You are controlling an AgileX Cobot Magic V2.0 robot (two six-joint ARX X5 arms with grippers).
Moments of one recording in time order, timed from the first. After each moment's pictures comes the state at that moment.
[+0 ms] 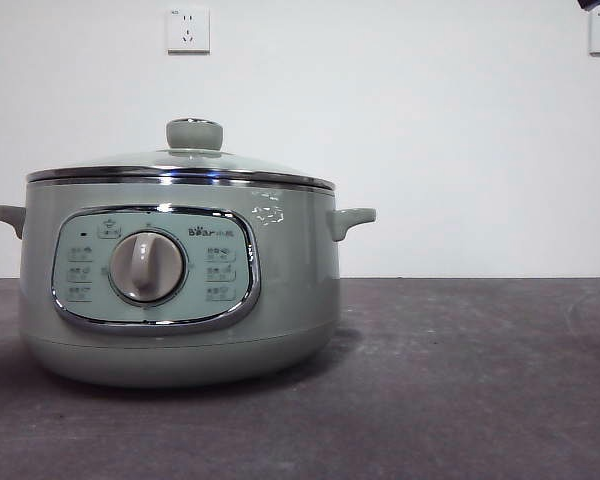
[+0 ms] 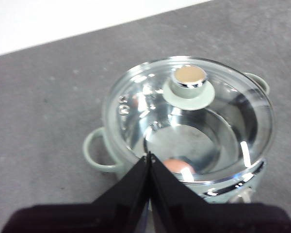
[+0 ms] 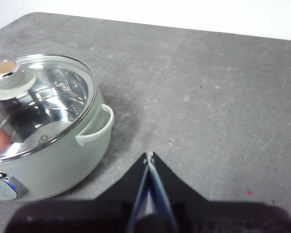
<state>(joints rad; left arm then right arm) -0.57 0.55 0.85 -0.72 -0.23 -0.05 0.55 0.65 0.79 -0.54 0.14 0.08</state>
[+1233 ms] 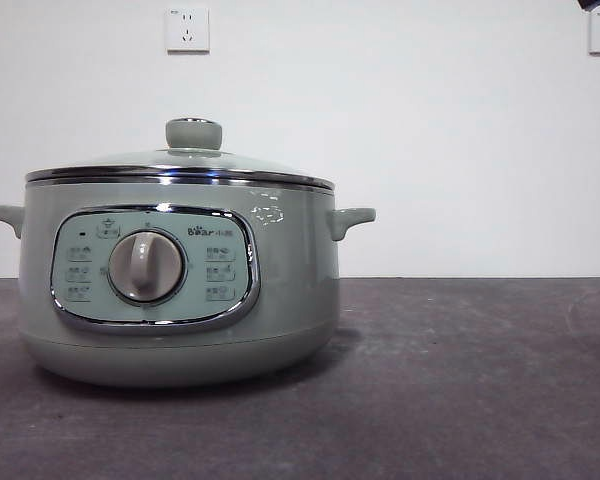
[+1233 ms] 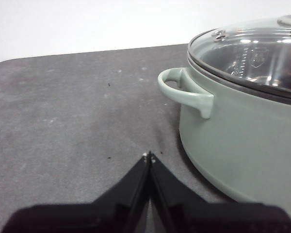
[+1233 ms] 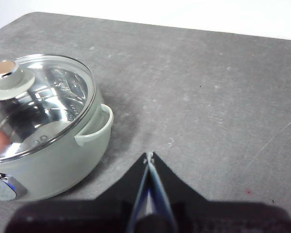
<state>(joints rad) -0.14 0.00 0.02 -0.19 -0.04 0.03 0.55 0.65 0.79 -0.54 0.14 0.08</state>
